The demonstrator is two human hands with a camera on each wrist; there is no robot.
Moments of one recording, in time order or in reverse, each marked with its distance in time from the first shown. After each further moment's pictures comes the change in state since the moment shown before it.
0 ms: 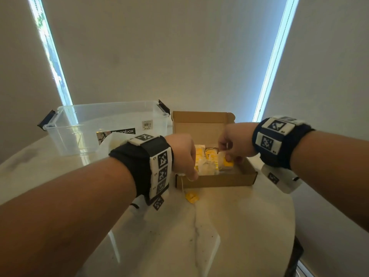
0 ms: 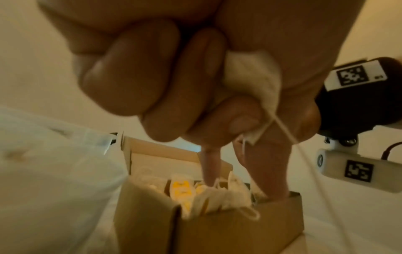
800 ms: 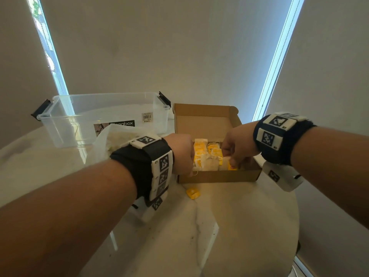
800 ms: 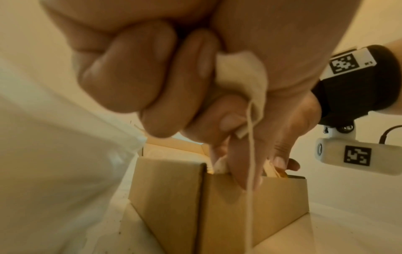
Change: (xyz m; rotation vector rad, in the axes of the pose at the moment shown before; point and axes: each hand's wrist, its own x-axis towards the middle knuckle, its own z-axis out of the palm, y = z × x) left_hand 0.008 -0.004 0.015 0.151 -0.006 0.029; right_hand 0.015 0.004 0.011 -0.088 -0.161 0.028
